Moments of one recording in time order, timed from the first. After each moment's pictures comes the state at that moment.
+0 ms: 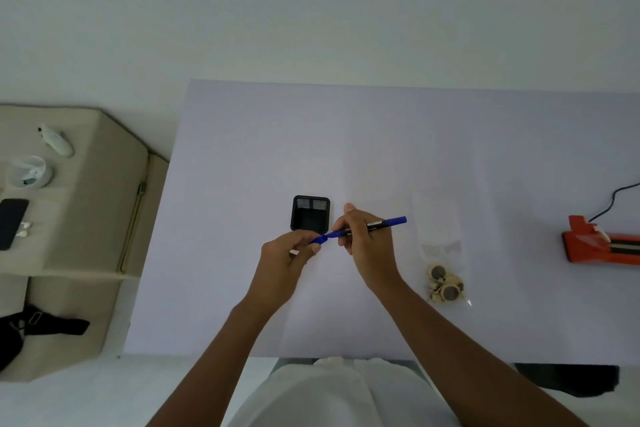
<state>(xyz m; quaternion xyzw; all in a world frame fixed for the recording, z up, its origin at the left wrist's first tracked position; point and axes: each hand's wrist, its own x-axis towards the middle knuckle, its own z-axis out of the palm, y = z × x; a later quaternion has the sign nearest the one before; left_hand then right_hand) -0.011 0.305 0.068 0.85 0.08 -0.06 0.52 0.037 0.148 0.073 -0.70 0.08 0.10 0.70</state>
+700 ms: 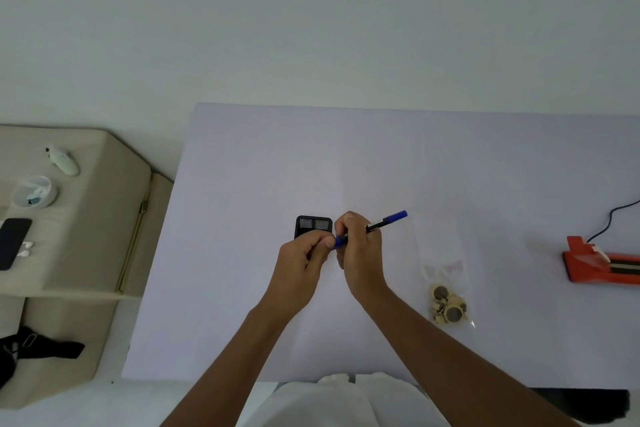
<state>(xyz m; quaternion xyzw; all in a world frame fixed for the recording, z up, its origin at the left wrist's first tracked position) 0.013 0.289 0.107 0.82 0.02 -0.04 0.57 0.052 0.178 0.109 -0.63 0.12 0.09 0.76</state>
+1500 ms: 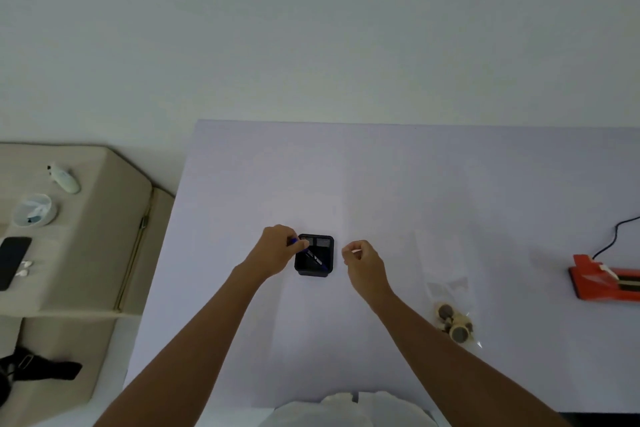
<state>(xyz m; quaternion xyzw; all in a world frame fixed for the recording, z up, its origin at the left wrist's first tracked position) 0.099 0.355 0.036 0.90 0.07 -0.22 0.36 0.079 0.153 0.019 -0.80 0.20 0.21 0.52</state>
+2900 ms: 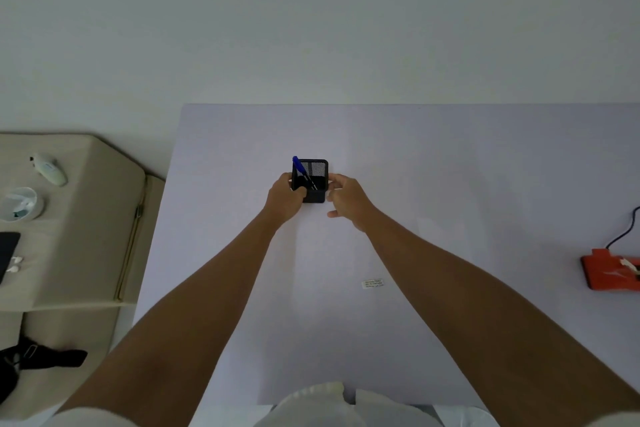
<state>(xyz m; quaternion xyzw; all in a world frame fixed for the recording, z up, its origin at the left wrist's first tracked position) 0.192 0.334 0.000 0.82 0.22 -0.18 0.49 0.207 0.178 0.008 -0.76 0.12 0.29 0.56</state>
